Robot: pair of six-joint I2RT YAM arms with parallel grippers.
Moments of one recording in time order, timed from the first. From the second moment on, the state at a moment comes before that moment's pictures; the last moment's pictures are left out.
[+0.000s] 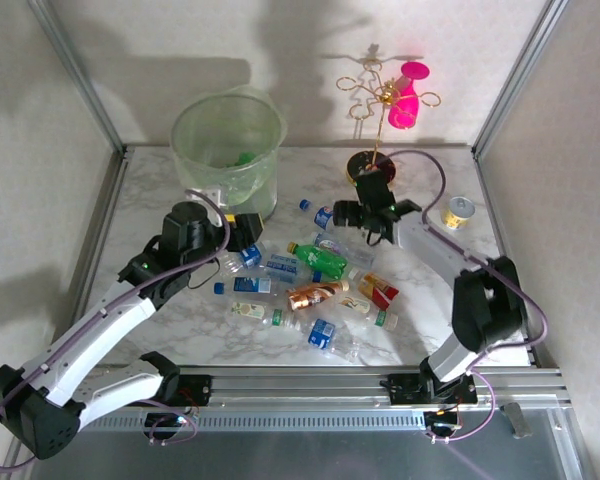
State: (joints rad) left arm -0.54 1.00 0.90 -0.32 -0.01 -0.53; right arm 0.47 1.66 1.26 -0.46 0.17 0.35
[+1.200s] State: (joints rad) left arm -0.58 0.94 0.85 -0.24 -0.07 -0.50; right arm 0.41 2.09 1.57 -0.53 0.22 0.22
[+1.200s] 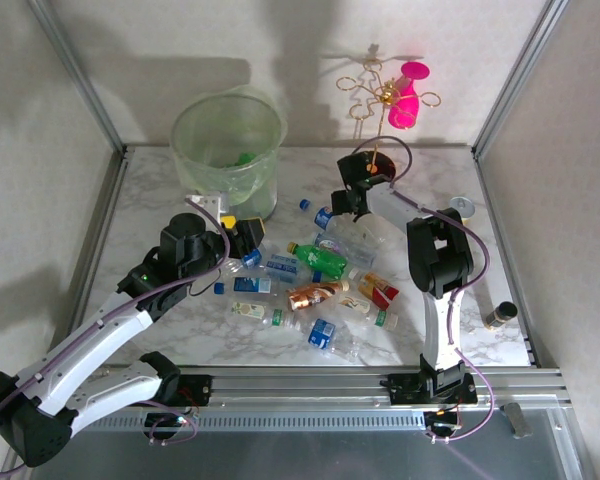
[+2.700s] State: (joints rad) left arm -0.59 0.96 0.93 -0.28 -0.04 -0.54; right arm 0.42 1.31 1.22 -0.42 -0.12 0.32
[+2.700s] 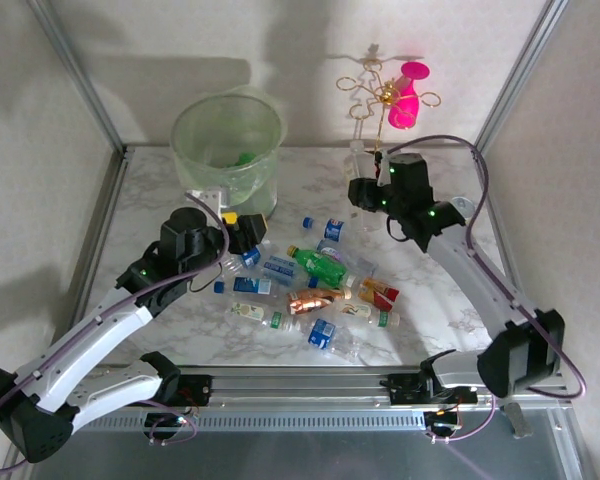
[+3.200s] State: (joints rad) left arm -0.60 1.07 1.18 -0.21 0.20 -0.77; right arm 0.59 1.15 1.17 -0.28 -0.48 0.36
